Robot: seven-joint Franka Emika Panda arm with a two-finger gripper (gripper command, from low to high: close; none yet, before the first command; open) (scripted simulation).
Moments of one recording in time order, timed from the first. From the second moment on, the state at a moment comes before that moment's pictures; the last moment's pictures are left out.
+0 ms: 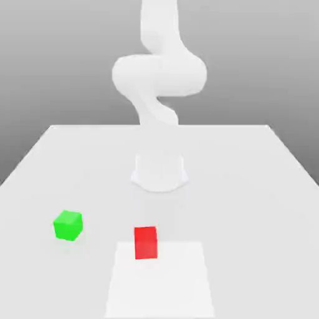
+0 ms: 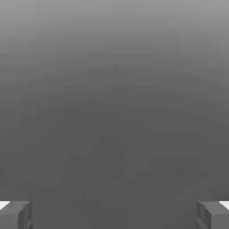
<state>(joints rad) 0.00 -0.74 0.00 -2.37 -0.01 2.35 0.79</state>
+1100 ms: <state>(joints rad) -0.05 0.12 -0.03 -2.90 0.03 3.02 0.58</state>
